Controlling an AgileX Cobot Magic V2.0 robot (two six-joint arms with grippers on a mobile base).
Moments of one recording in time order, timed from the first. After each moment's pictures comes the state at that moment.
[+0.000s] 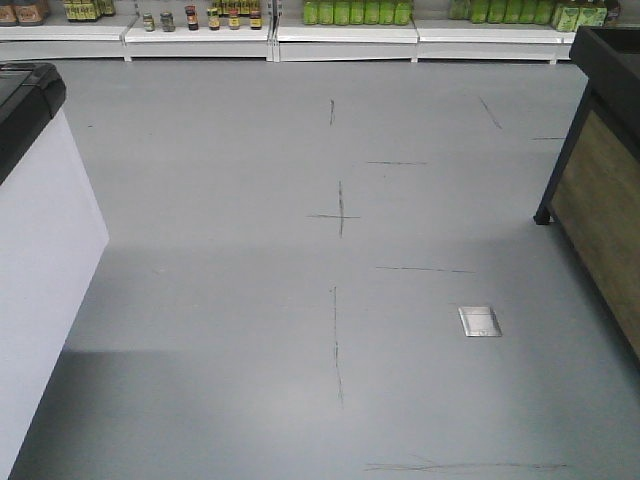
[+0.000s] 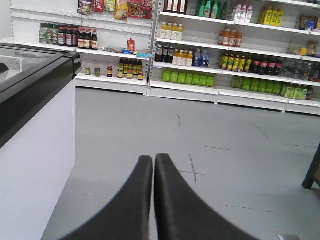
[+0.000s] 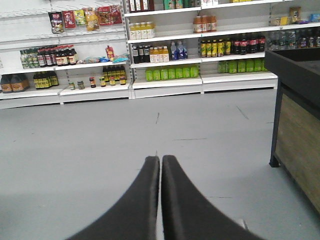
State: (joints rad) left arm -0.01 -0.01 0.02 0.10 0.13 -0.26; right arm 0.02 -0.01 0.03 -0.07 0.11 0.13
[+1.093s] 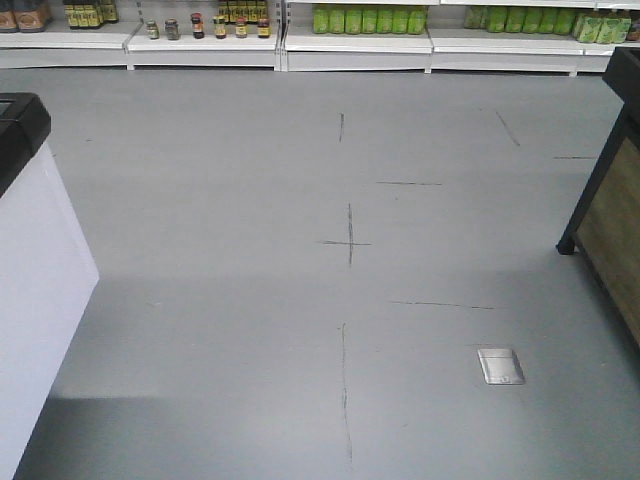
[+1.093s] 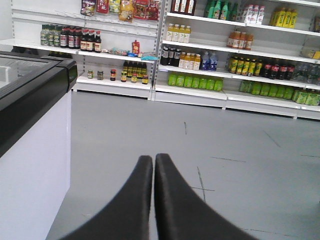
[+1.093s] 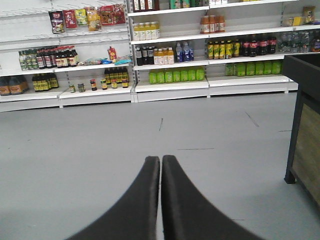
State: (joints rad) left arm -0.01 -0.01 0.02 0.10 0.13 -0.26; right arm 0.02 -0.01 0.03 -0.07 0.11 0.13
